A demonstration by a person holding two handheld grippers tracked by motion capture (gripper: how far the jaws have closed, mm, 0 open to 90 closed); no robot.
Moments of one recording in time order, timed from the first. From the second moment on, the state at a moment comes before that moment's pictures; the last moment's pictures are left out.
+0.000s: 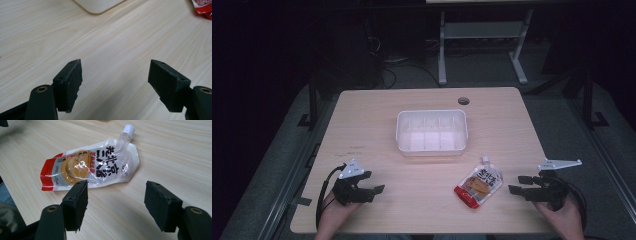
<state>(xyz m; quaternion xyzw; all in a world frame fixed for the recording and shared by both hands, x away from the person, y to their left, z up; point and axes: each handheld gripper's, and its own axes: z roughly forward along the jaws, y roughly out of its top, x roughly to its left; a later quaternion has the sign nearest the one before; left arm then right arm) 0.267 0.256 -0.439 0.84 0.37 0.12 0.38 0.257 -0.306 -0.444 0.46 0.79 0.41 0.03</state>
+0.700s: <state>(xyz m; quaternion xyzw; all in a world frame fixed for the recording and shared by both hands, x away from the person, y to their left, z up) 0.271 0.180 -0.430 0.87 0.30 0.08 0.38 0.281 -0.300 -0.437 0.45 0.79 0.41 0.03</state>
